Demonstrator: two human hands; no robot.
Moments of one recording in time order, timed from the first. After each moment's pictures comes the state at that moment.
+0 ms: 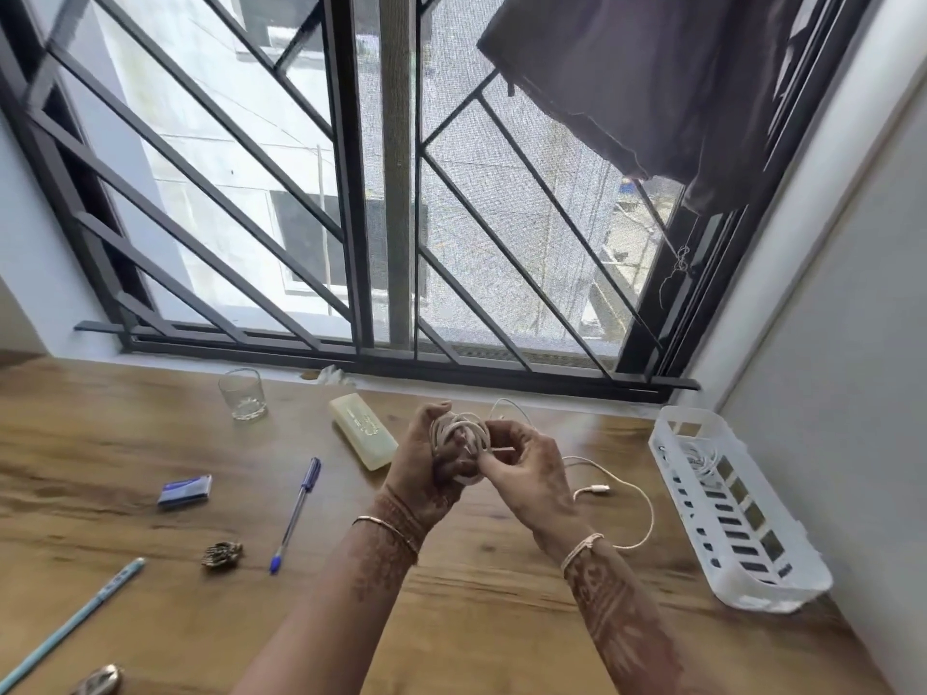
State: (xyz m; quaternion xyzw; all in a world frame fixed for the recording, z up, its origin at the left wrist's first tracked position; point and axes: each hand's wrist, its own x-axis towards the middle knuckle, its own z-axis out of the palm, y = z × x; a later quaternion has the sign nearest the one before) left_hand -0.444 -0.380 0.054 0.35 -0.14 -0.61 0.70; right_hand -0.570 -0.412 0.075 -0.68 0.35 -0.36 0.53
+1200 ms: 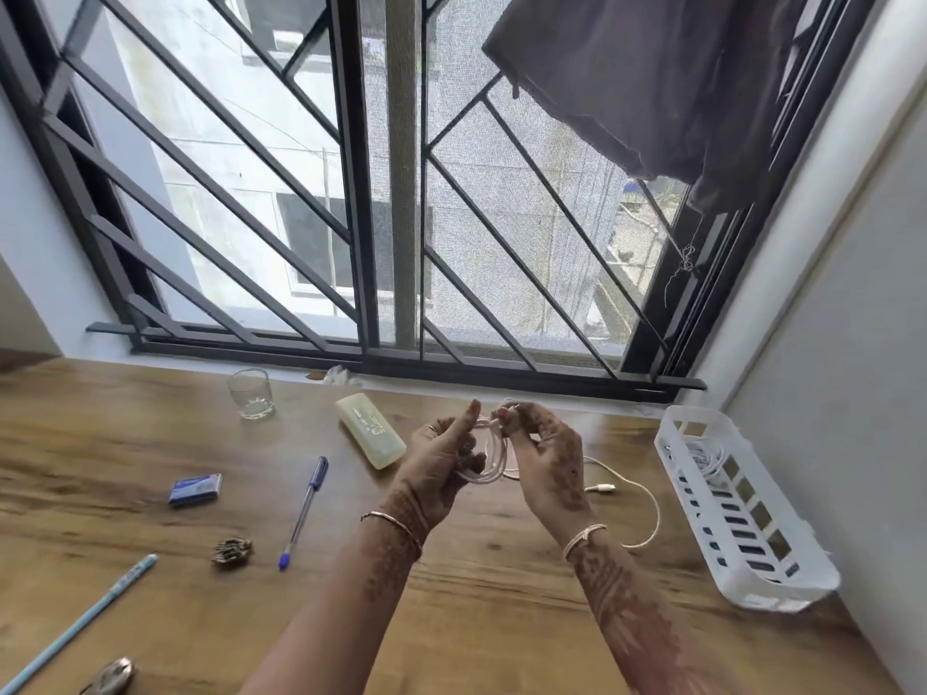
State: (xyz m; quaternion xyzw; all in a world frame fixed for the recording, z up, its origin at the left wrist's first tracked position) left_hand -0.454 -0.375 0.062 0.47 -0.16 -0.51 0.71; right_hand -0.569 -0.433 0.065 -0.74 0.33 -0.48 0.34
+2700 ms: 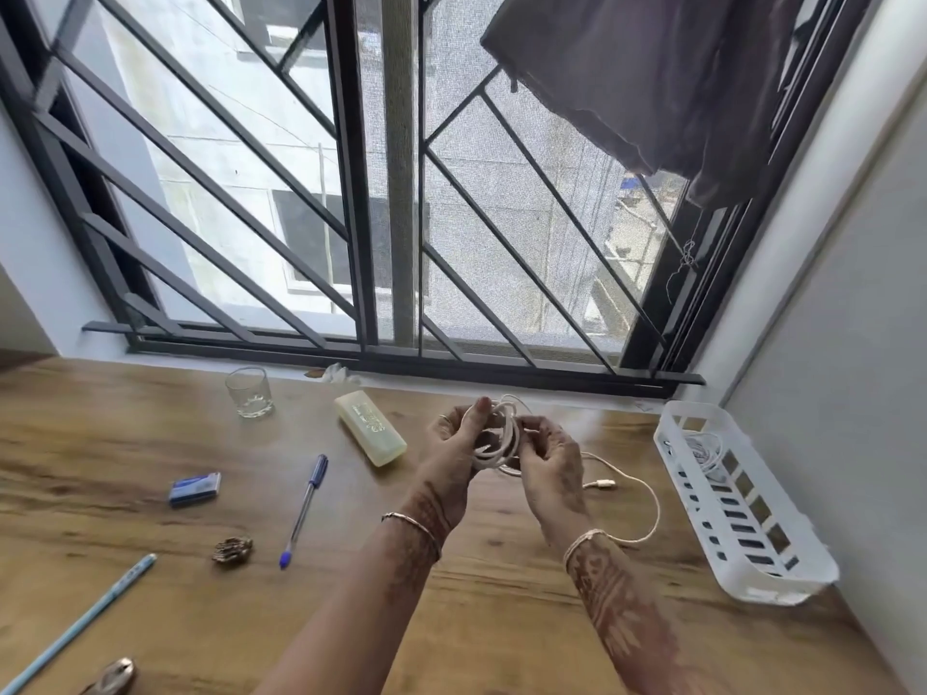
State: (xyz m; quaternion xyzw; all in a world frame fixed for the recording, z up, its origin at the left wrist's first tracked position) left_hand -0.473 -0.383 0.061 0.44 -0.22 -0.44 0.75; right_hand -0.566 -0.432 0.050 -0.61 0.43 -0.45 0.49
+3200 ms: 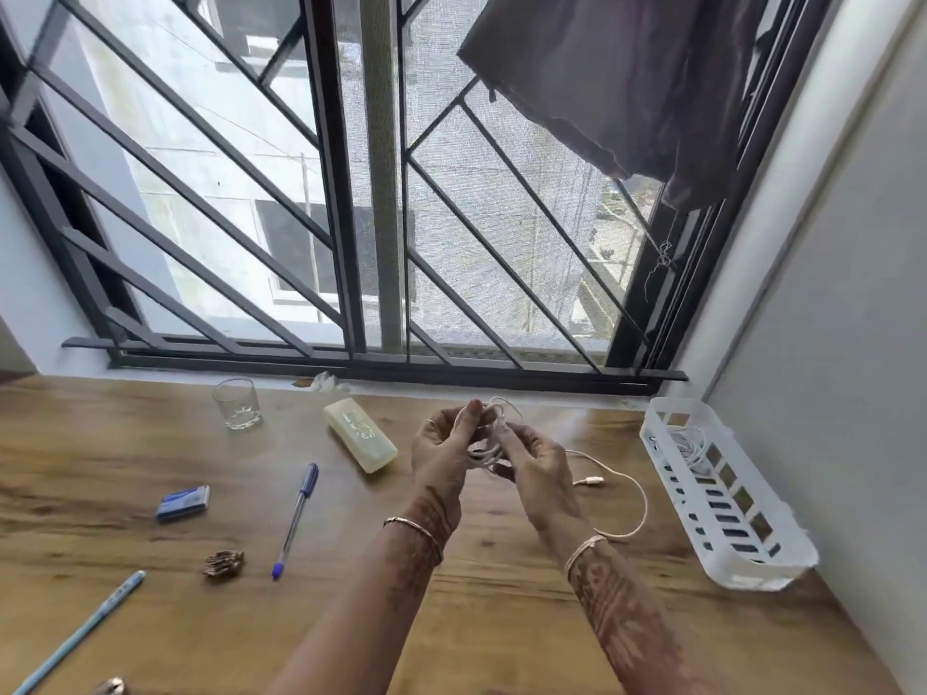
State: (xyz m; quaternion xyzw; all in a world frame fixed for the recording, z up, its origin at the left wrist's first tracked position) left_hand -0.477 -0.385 0.059 0.47 -0.20 -0.41 0.76; right_hand -0.574 -0.426 0.049 -0.60 0.39 -0.40 0.57
